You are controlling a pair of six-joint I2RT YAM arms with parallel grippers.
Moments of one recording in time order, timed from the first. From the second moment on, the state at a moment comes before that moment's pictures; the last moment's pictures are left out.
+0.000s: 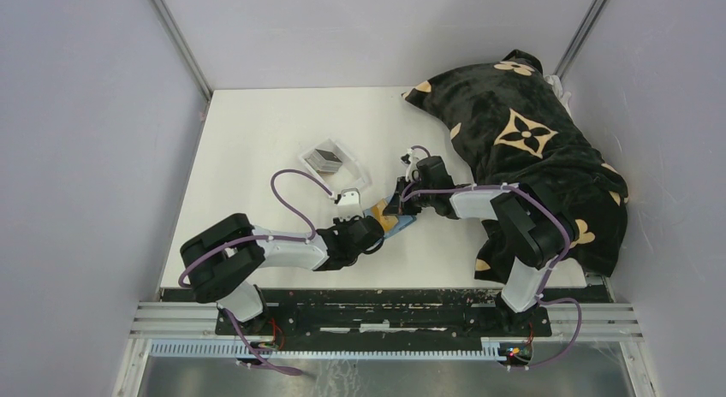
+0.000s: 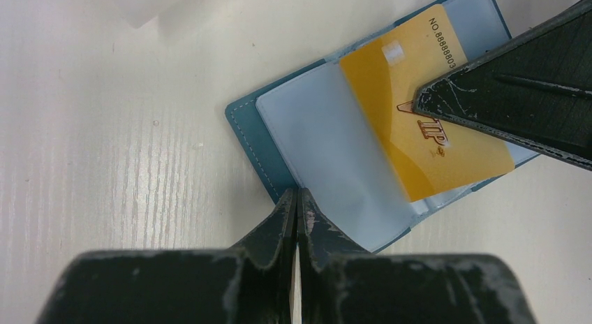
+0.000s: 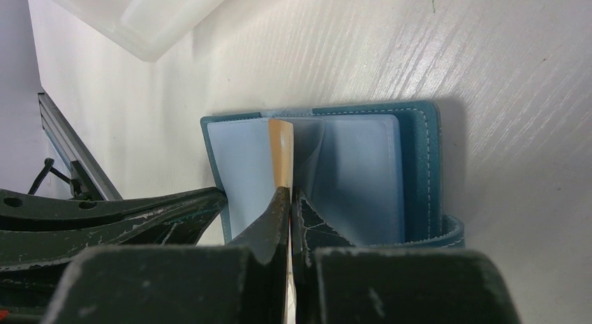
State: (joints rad) left arm -1.06 1.60 0.66 0.02 -0.67 -0.96; right arm 0.53 1.79 0.82 0.20 -0.46 0.55
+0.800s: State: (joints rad) left arm -1.07 1.60 0.65 0.02 -0.68 -0.98; right arm 0.55 1.78 0.74 0.34 -0.44 0.63
